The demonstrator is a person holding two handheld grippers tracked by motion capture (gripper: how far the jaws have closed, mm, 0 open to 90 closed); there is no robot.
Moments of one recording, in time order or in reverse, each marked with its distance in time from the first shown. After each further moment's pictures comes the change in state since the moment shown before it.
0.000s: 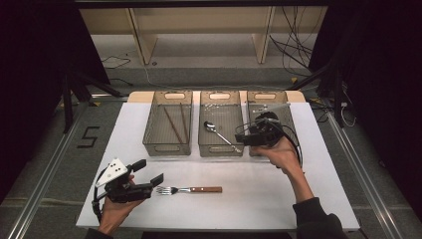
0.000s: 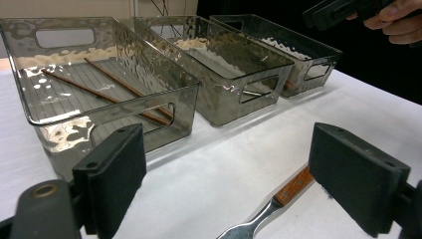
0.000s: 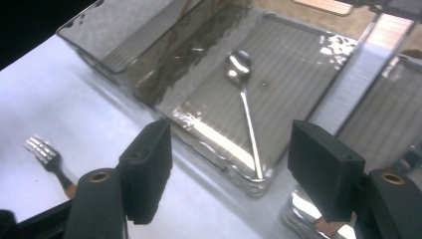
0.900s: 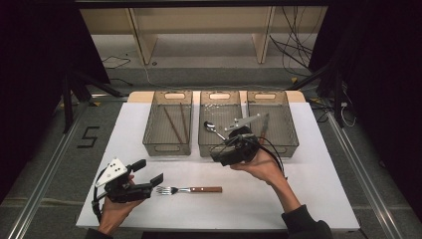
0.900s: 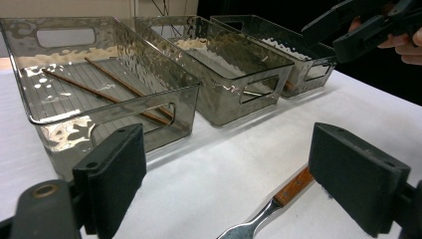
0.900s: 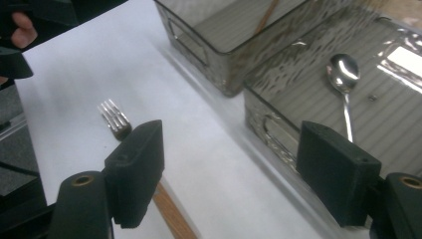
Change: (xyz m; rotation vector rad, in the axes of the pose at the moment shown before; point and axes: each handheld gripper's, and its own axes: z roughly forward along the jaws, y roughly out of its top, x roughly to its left) left arm 0.000 0.000 0.000 0.000 -0.001 -0.002; right arm 0.066 -0.003 0.022 0.055 0.153 -0.172
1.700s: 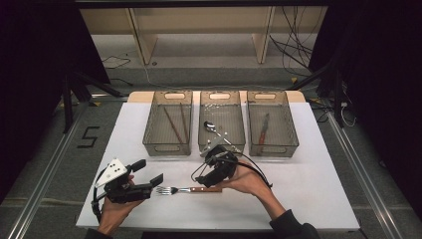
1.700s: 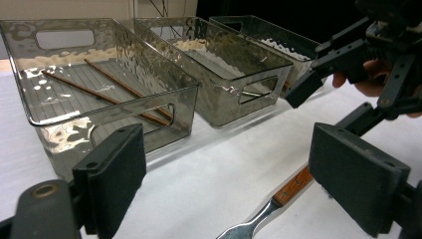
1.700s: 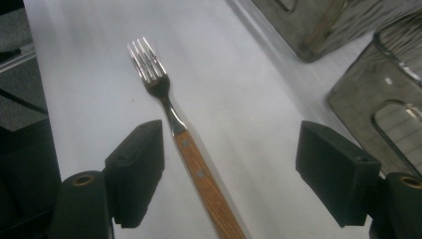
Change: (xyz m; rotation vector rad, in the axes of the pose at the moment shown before) left arm 0.000 0.000 -0.001 -0.003 -0.001 0.004; right arm 0.041 -0.012 0.054 0.185 0.075 -0.163
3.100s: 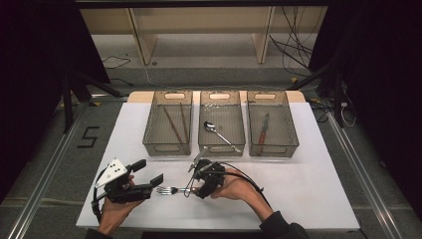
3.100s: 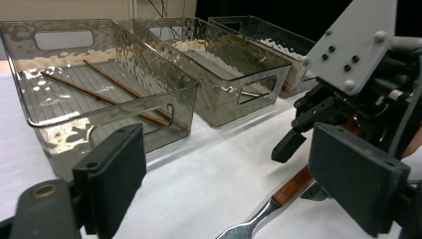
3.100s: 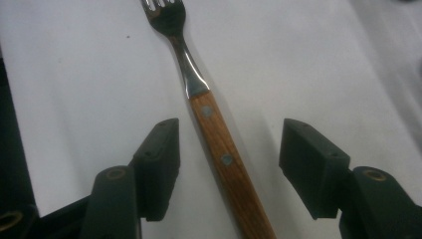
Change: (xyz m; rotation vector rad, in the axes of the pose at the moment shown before) left arm -0.001 0.000 0.000 -0.003 -0.003 0.001; right arm 0.014 -0.004 0.051 0.221 0.013 -0.105
